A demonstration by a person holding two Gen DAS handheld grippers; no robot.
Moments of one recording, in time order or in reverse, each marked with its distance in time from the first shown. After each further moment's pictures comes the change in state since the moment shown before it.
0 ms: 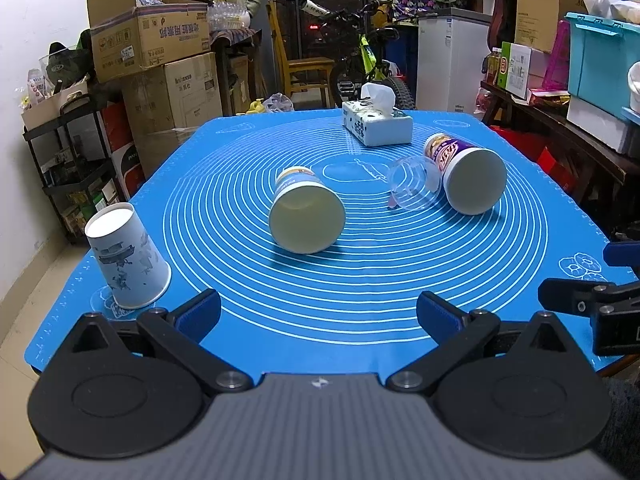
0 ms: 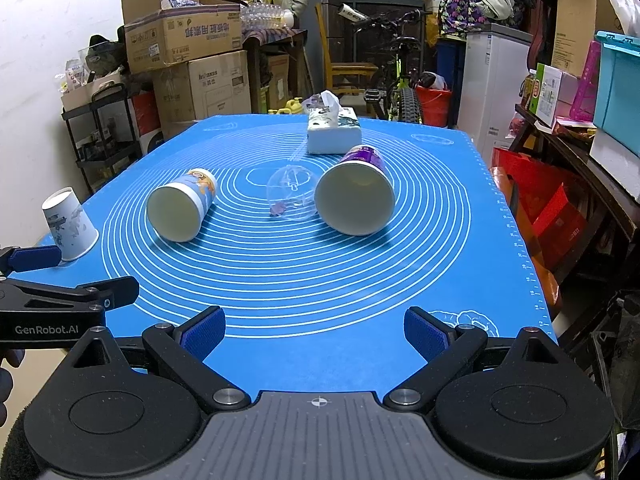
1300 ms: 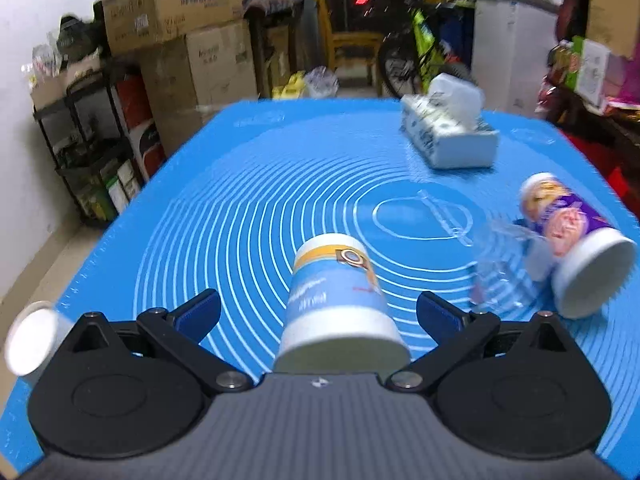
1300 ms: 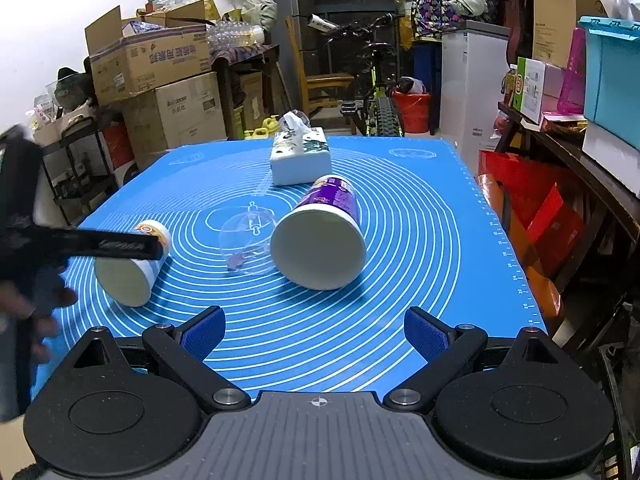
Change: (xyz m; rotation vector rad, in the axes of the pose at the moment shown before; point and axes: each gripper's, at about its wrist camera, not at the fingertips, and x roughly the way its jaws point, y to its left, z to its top) left arm 0.137 0.015 0.084 -0.085 0.117 0.126; right arm 0.052 -0.032 0.040 0.086 -0.037 -0.028
